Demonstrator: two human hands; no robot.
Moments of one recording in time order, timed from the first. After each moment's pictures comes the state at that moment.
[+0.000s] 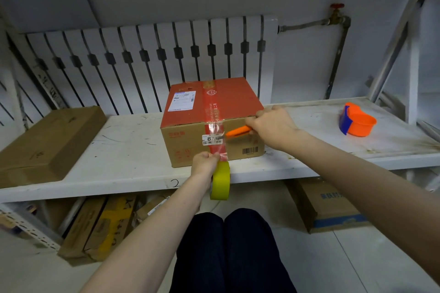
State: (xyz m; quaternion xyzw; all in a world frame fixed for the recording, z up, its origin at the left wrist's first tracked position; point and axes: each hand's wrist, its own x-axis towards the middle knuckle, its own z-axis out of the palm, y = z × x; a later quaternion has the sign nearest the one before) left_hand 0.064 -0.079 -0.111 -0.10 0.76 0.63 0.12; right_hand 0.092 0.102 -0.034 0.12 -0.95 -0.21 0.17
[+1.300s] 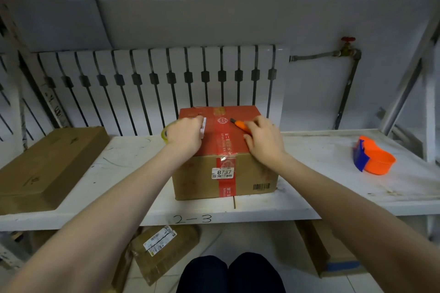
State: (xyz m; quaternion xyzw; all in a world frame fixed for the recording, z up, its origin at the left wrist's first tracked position) left_hand -0.046 -0.115 -0.001 0.17 0.97 0.04 -0.20; right_hand 0.000 0.086 -0.043 -0.01 -0.95 0.07 0.29
